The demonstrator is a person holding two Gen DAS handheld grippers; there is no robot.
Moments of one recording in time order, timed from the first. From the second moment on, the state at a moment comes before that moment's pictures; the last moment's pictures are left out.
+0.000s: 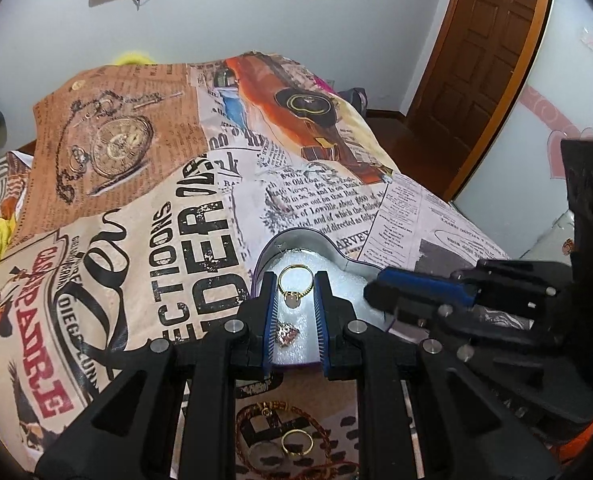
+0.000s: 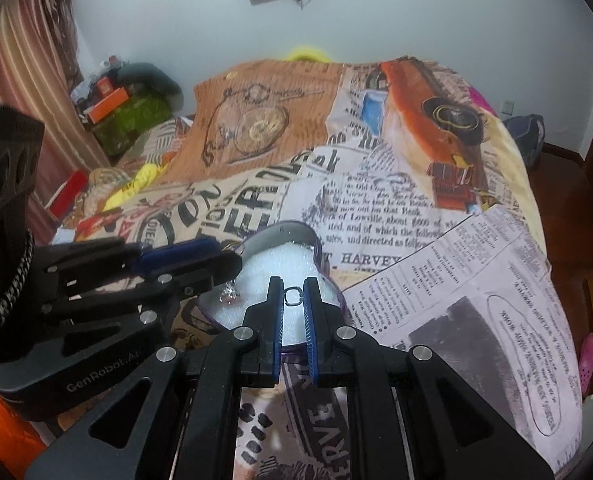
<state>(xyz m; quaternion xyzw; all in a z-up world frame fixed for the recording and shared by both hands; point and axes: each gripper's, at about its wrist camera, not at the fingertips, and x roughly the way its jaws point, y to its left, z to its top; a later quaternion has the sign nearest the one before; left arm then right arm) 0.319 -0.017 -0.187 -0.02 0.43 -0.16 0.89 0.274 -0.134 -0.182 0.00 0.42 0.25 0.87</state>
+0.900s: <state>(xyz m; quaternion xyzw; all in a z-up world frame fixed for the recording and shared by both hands) 0.293 0.007 -0.157 -0.01 0.41 -0.13 0.90 0.272 -0.114 -0.189 -0.05 0.44 0.24 0.86</state>
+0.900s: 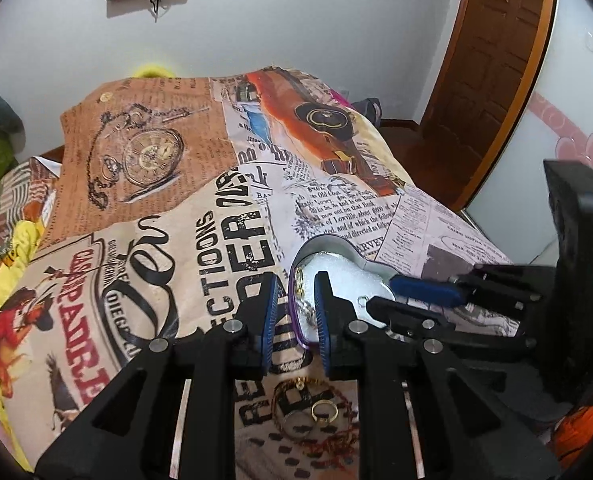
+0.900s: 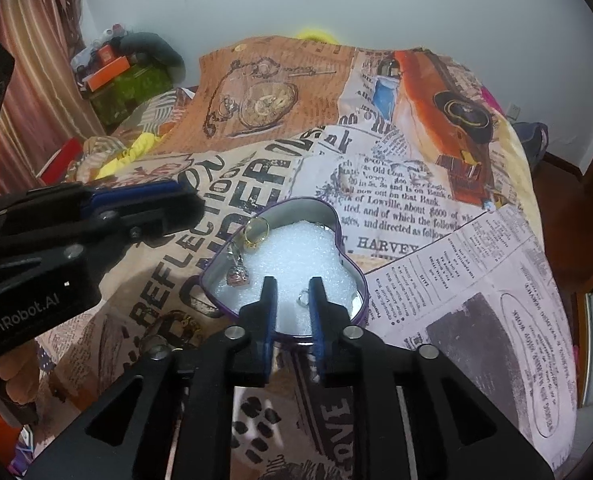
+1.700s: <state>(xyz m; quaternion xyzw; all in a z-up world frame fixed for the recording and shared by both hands) 0.204 0.043 -0.131 0.00 0.39 -0.08 0.92 0.210 -0.115 -0.137 -0.06 0.40 0.23 0.89</state>
